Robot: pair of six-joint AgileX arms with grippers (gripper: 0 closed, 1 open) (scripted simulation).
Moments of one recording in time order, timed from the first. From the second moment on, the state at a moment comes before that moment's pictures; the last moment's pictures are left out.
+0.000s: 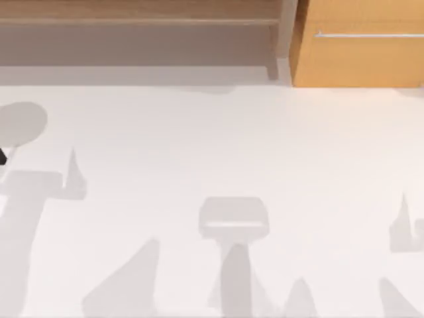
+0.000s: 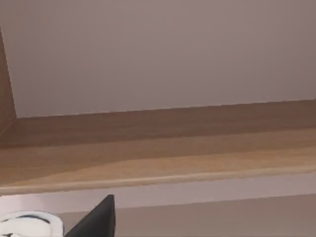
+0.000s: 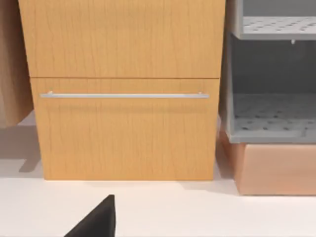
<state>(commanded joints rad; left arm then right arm) 0.14 0.66 0.25 0.49 0.23 0.04 0.00 0.00 0.00 0.00 0.00 0.00</state>
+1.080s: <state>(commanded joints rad) 0.56 2.05 0.54 1.38 0.61 0.07 0.00 0.00 0.00 0.00 0.00 0.00</state>
